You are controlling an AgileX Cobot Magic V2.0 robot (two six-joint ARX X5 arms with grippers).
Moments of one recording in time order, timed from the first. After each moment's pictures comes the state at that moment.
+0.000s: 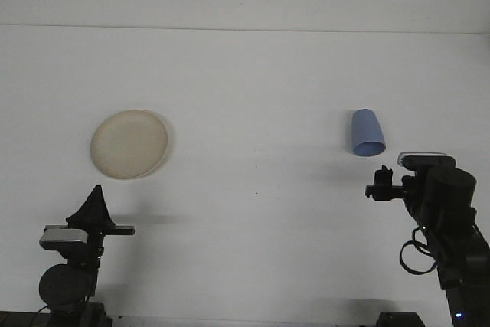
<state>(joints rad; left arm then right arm) -0.09 0.01 0.03 0.24 -0.12 0.01 0.01 0.88 0.92 -0.62 0.03 0.03</state>
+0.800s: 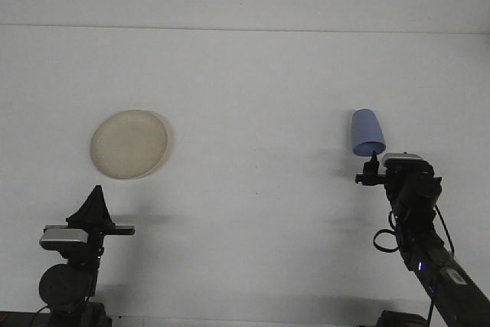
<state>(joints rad) -0.09 0.01 0.03 0.24 -0.12 0.01 -0.11 1.26 0.45 0.49 -0.04 -0.02</state>
